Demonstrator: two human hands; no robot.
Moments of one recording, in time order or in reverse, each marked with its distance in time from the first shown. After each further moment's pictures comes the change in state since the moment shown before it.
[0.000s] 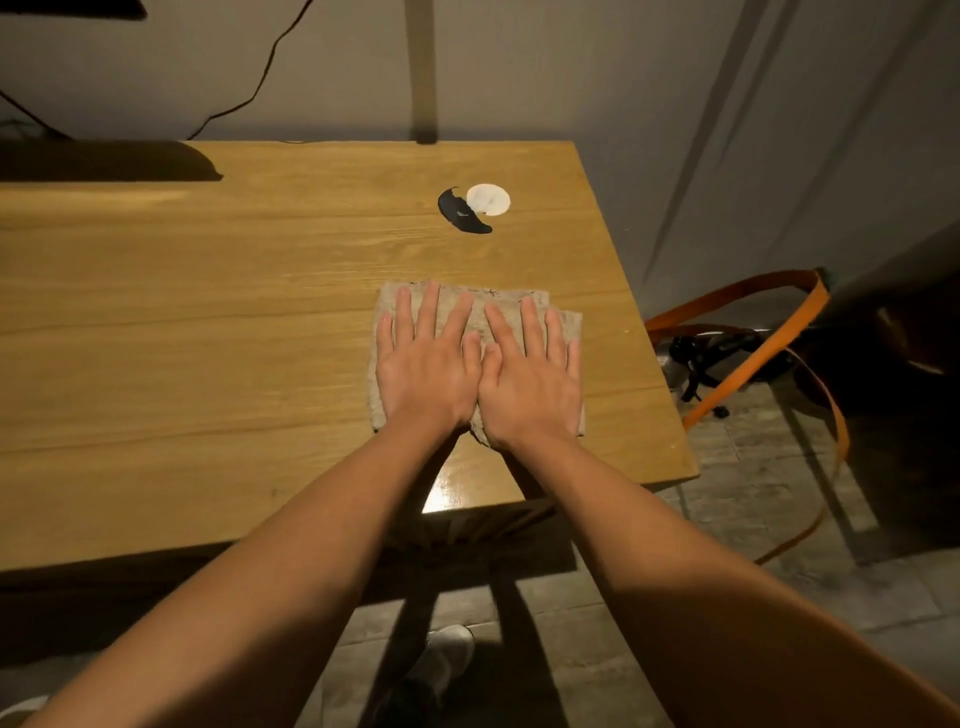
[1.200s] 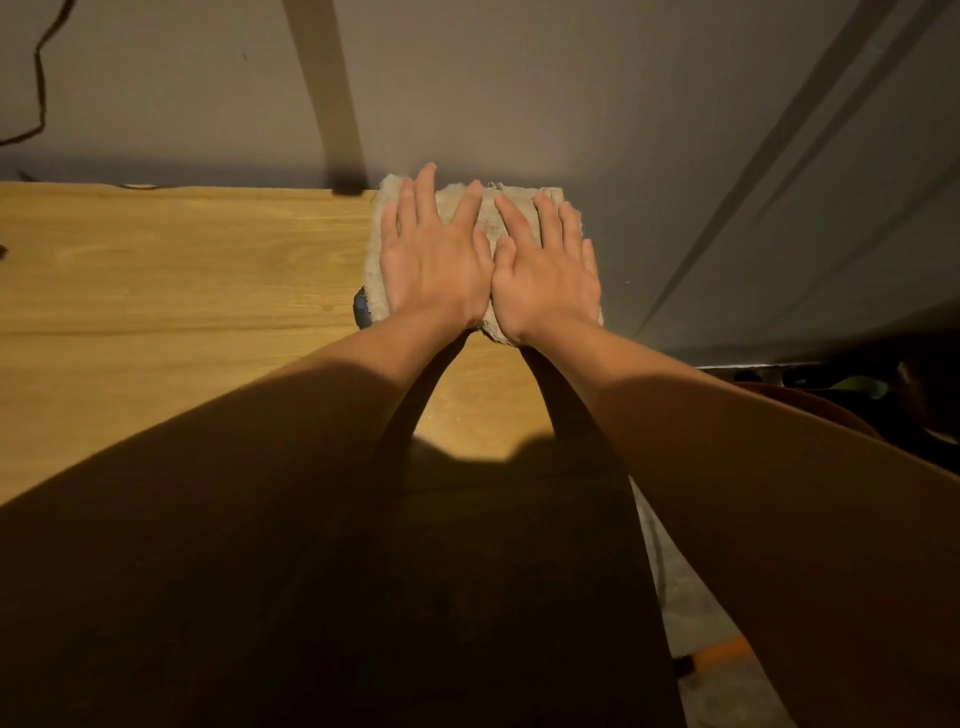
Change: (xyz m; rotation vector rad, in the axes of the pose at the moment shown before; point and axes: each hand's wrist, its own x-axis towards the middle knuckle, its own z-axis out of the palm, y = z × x) left_hand 0.285 0.078 -0.001 -0.079 0.180 -0.010; right_hand 0.306 0.045 -0.047 0.004 0.015 -0.056
